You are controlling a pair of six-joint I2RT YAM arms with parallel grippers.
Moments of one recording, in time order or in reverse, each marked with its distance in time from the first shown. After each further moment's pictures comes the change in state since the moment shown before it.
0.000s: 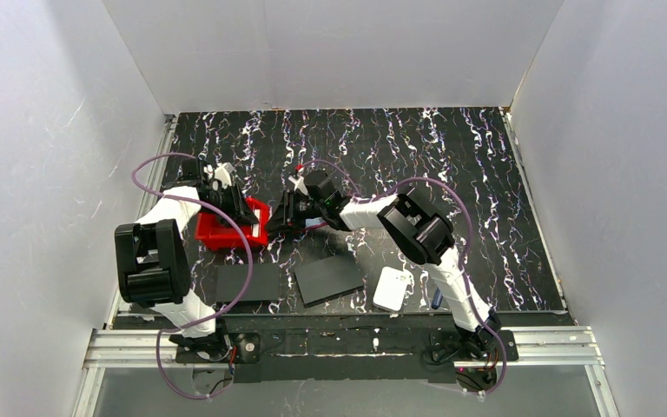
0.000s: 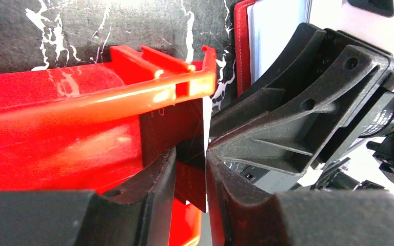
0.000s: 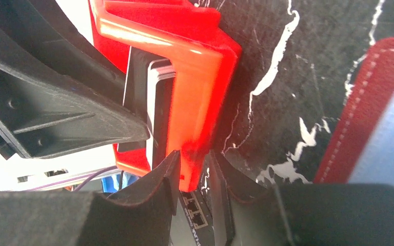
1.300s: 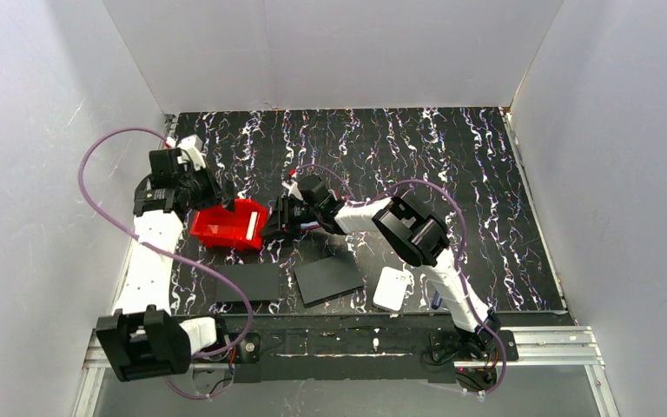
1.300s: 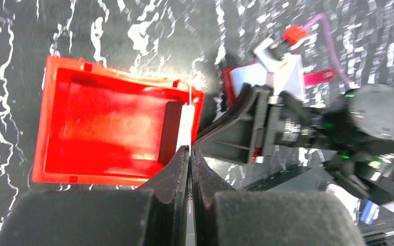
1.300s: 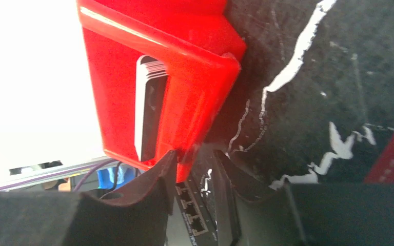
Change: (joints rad) left arm 0.005 -0.410 0.073 -0.117 -0.296 -0.012; right arm 0.028 0.035 0.028 0.026 -0.006 0.018
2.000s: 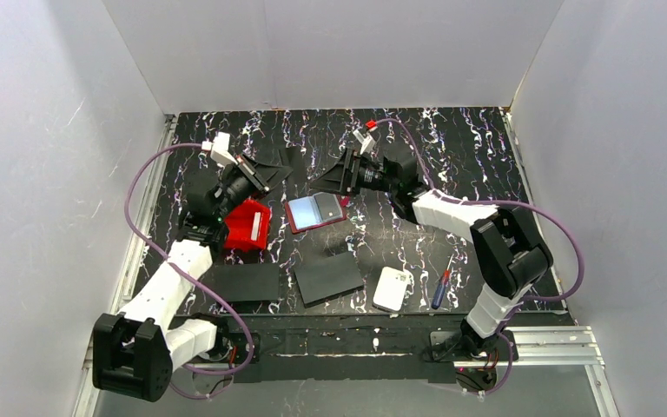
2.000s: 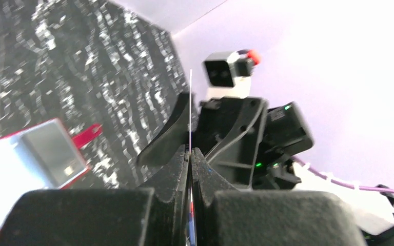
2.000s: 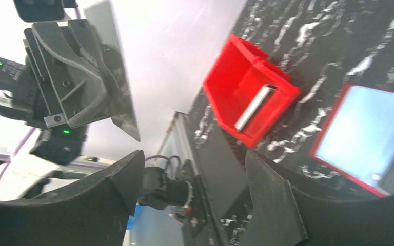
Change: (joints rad) left arm -0.325 -0.125 -0.378 1.054 0.180 -0.778; right arm -0.283 -0.670 -0.490 0.157 -0.097 -0.100
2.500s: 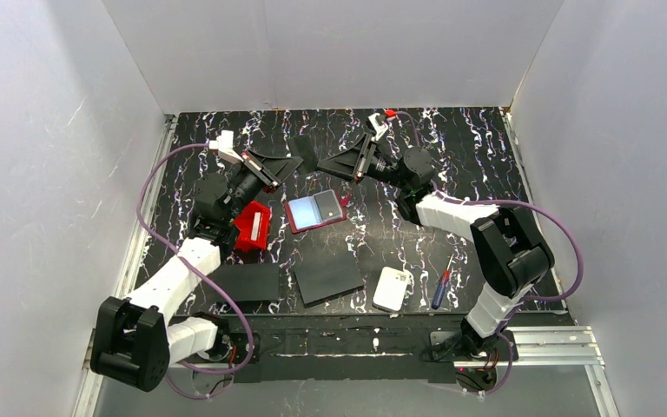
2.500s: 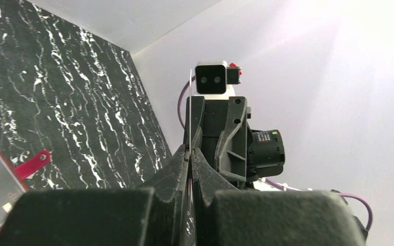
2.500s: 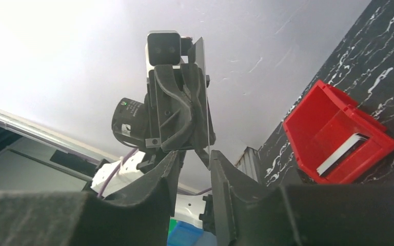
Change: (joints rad) left arm -0.101 0.059 -0.030 0.278 -0.099 -0.153; right arm -0.029 0.001 -0.045 0.464 0.000 0.397
